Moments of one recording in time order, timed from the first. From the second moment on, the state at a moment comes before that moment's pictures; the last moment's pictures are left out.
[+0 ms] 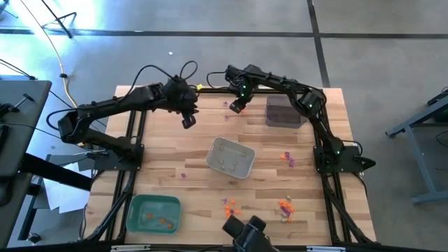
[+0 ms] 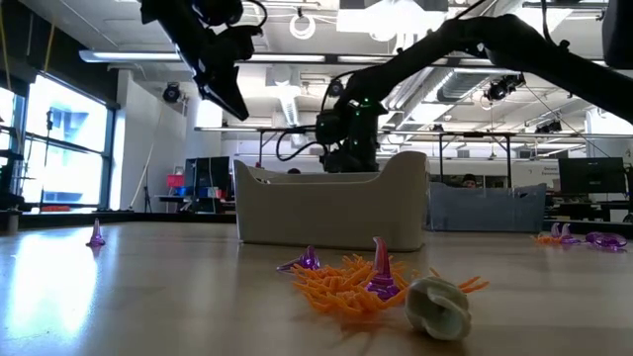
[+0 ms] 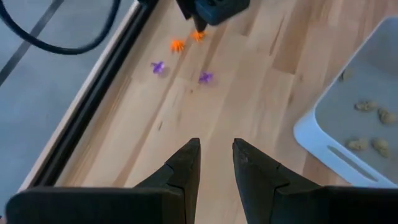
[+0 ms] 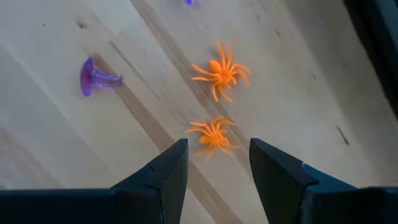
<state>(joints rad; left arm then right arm) 0.49 1.30 1.08 -0.63 0.02 0.13 -0.63 2.37 2.06 -1.18 -0.11 -0.03</state>
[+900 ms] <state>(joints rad) 0.58 1.30 1.08 -0.57 0.02 0.12 -0.65 2.44 2.07 -1.18 -0.24 -0.06</state>
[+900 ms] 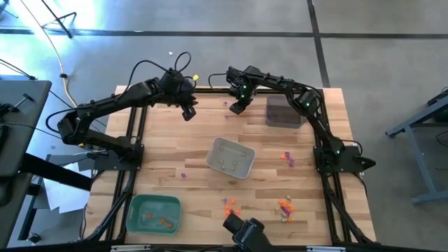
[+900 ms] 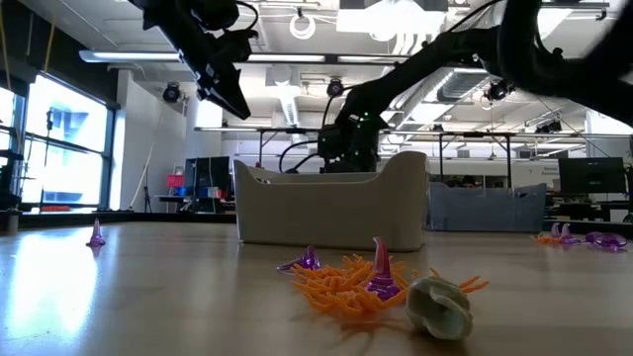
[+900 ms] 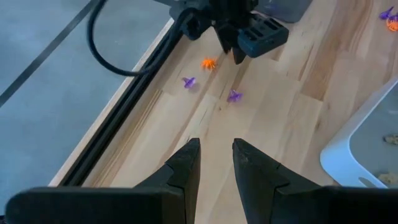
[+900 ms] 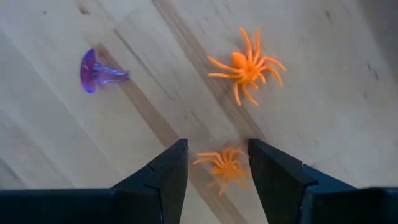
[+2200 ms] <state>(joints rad) 0.58 1.29 1.08 -0.58 0.04 0.07 -0.66 2.40 2.06 -1.26 -0.25 -0.14</state>
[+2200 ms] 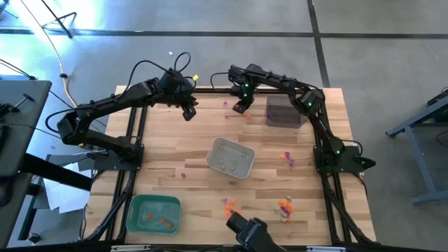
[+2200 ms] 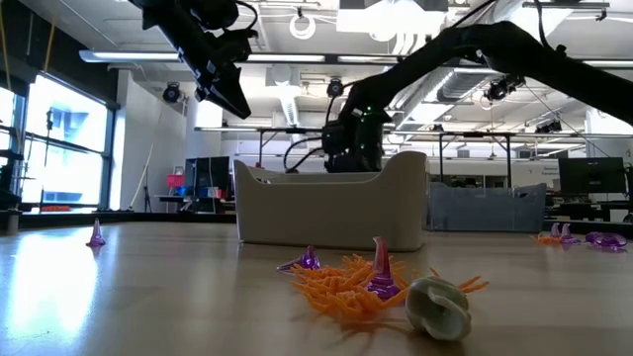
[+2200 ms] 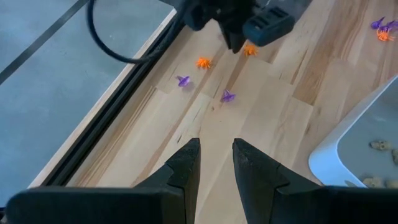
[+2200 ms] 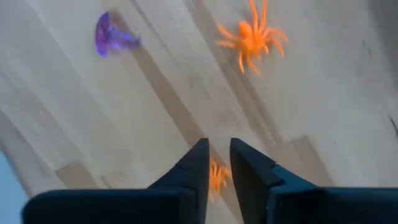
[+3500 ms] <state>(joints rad) 0.56 1.29 1.08 -0.64 0.09 0.05 -0.58 2.41 2.06 -1.37 -0.09 -0.16</state>
